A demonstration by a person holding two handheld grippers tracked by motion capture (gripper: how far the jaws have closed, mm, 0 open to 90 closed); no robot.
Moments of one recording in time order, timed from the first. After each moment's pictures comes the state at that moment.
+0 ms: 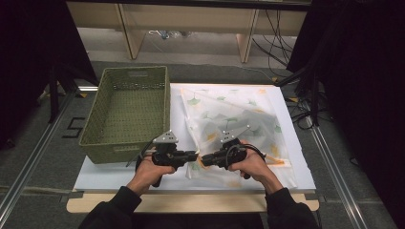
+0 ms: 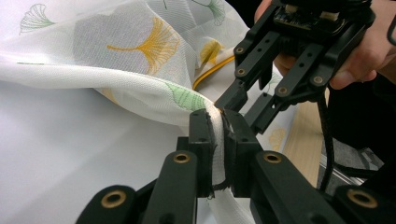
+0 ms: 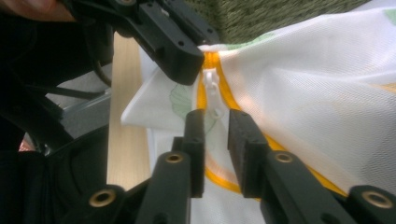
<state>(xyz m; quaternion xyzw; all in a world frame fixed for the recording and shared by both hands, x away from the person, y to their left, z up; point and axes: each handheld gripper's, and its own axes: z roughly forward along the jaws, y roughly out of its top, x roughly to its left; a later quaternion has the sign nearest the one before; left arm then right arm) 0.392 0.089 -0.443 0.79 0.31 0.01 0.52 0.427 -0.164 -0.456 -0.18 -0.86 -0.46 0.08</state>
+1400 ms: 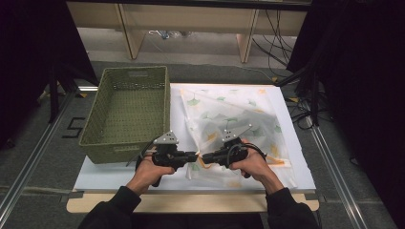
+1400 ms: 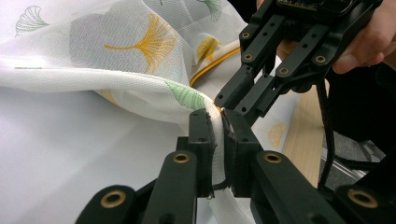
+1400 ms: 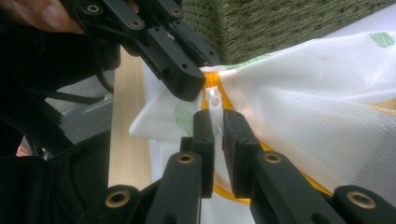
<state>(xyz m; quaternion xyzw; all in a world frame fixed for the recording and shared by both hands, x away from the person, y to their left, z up) 0.391 0.089 -0.444 0.80 0.31 0.01 0.52 0.426 -0.166 -0.450 -0.18 -0.86 -0.48 0.06</state>
